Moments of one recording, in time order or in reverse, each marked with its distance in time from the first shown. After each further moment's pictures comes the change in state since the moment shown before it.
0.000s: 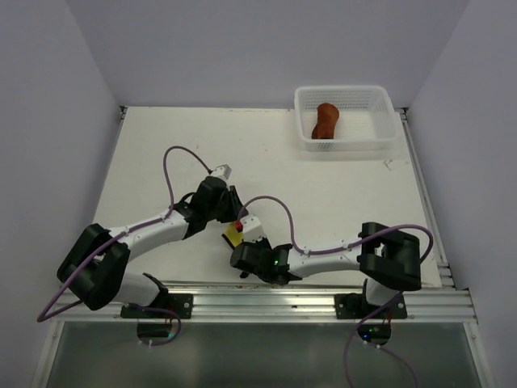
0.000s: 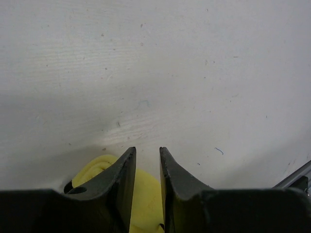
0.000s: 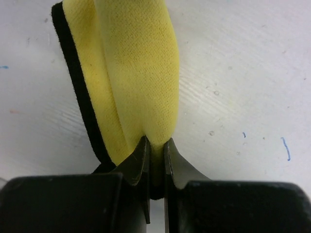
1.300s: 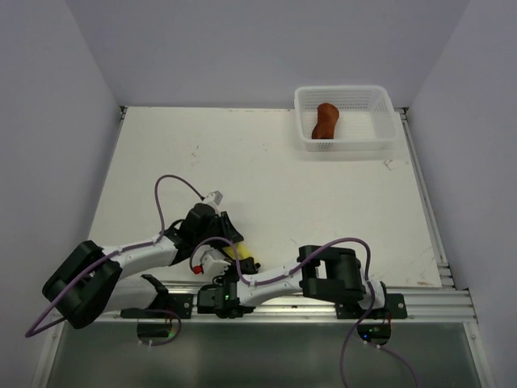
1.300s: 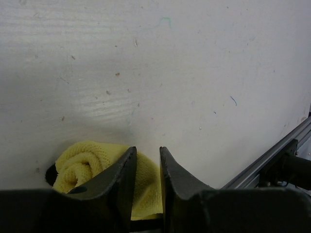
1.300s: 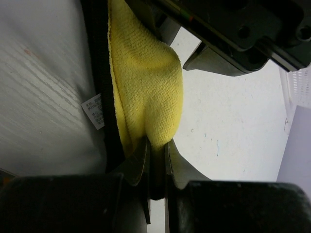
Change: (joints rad) left arm -0.032 -0.143 -0.307 0.154 0.104 -0.107; right arm 0.244 0.433 0.460 -0.506 0.414 -0.184
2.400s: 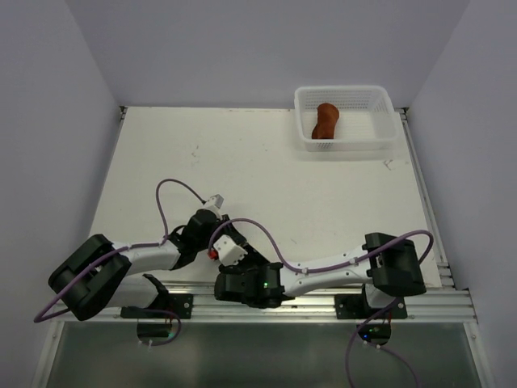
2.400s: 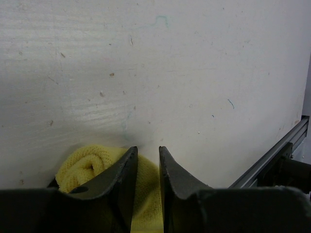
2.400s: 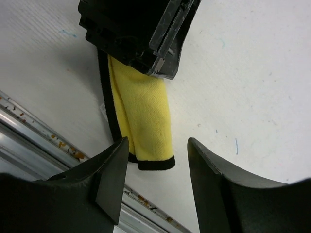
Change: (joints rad) left arm -0.038 0.064 -0.072 0.186 -0.033 -0.052; right arm -0.012 -0.377 -0.204 0.199 -0.163 -0.009
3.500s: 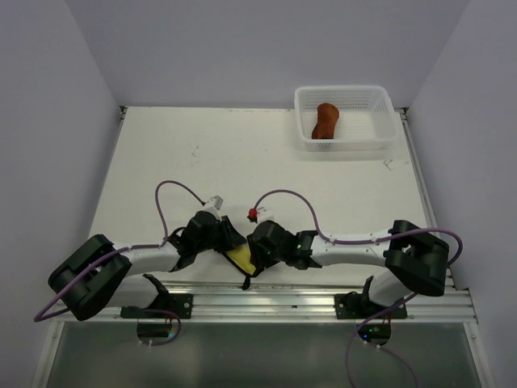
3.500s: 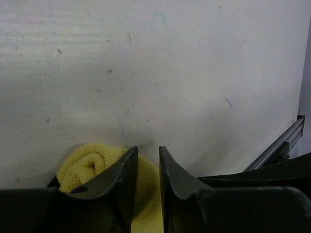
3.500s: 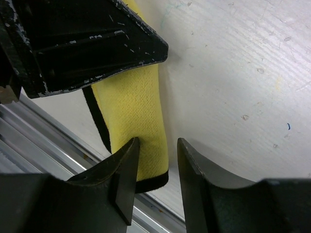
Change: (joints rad) left arm -0.011 0.000 -0.021 0.035 -0.005 -0.015; right arm -0.401 -0.209 -0.367 0.378 -0.725 0.197
